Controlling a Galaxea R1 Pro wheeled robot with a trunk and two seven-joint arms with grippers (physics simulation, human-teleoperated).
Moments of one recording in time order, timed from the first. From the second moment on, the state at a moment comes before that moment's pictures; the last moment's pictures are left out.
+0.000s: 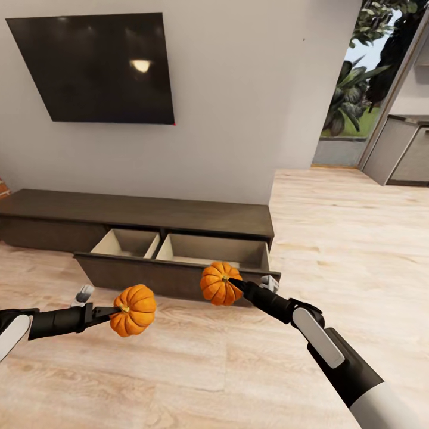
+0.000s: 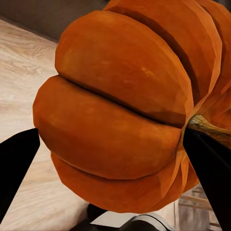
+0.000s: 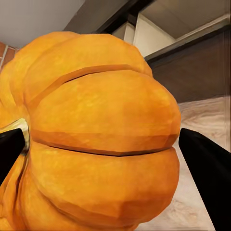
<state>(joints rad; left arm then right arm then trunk) -0.49 0.62 -0.13 -1.09 0.85 0.99 -0.79 -0.56 -0.19 0.43 -1.21 -1.21 0.47 0.04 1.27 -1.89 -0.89</state>
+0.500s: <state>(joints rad) -0.49 0.62 -0.13 -1.09 0.85 0.99 -0.79 -0.56 -0.18 0.43 -1.18 -1.22 0.47 0.04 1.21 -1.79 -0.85</state>
